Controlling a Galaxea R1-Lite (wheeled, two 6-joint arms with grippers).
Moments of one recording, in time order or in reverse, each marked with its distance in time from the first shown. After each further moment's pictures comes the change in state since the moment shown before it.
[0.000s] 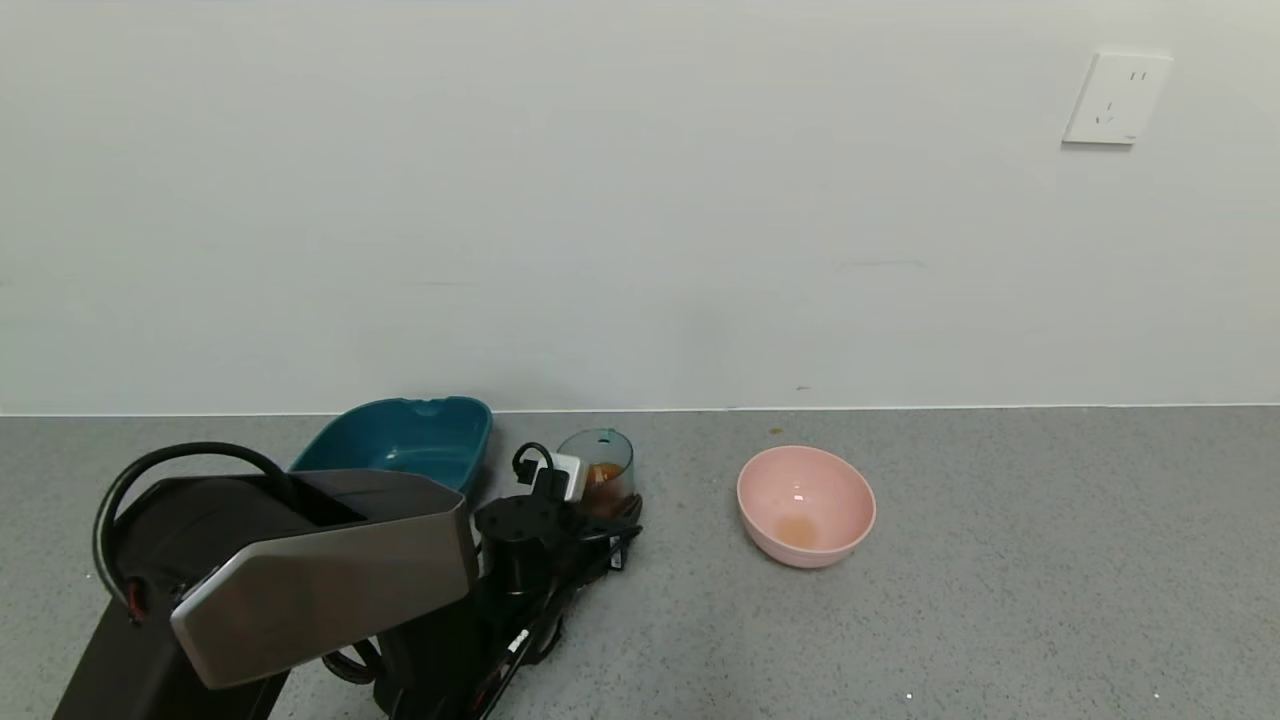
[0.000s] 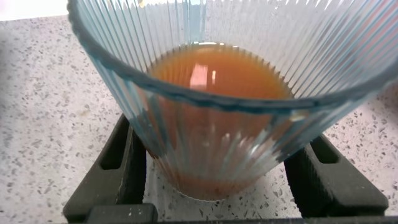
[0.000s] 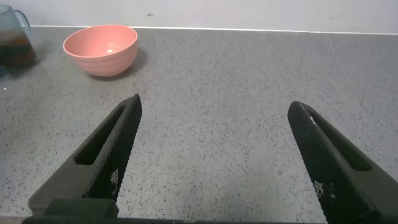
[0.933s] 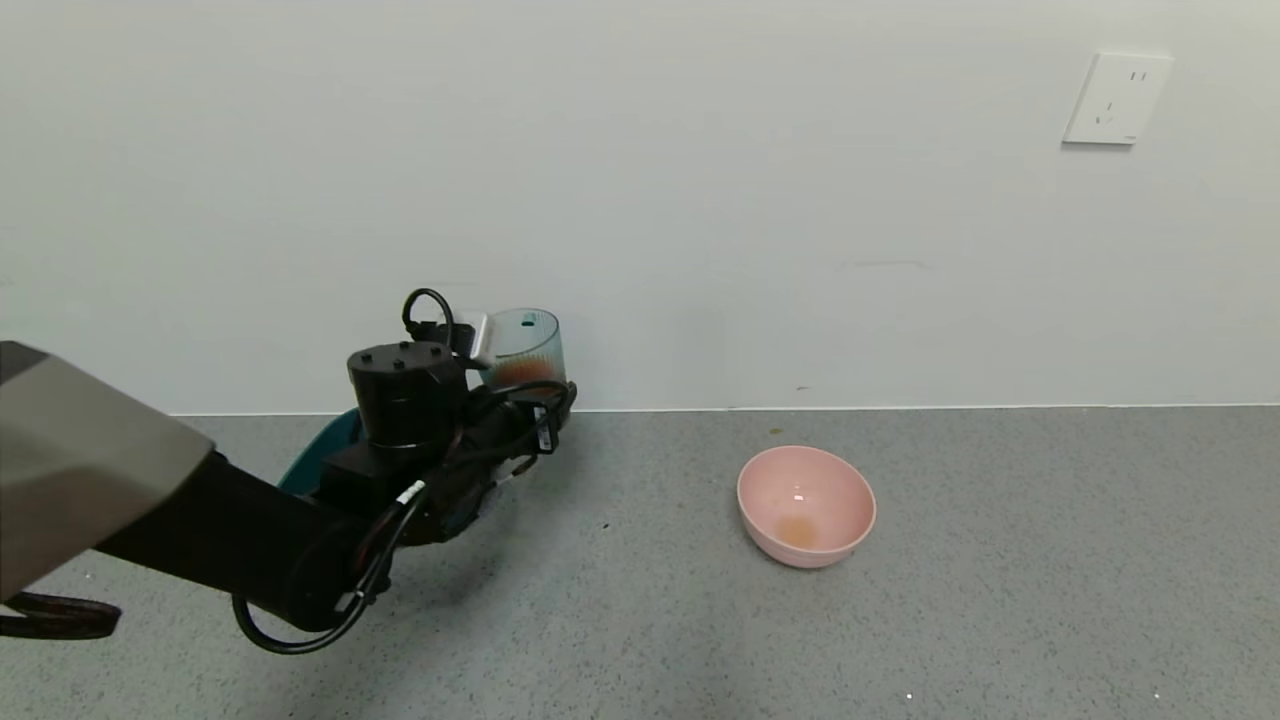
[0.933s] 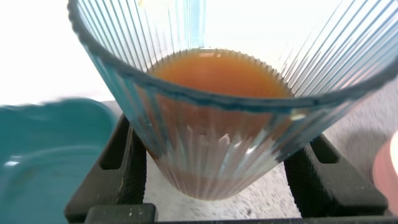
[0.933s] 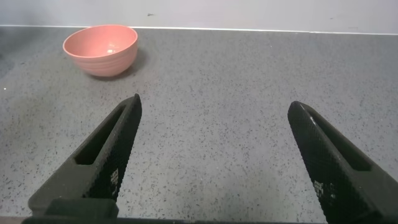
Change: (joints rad) left arm 0.141 -0.457 -0.132 0.539 -0.019 0.002; right arm 0.000 0.000 0.000 0.000 0.000 0.000
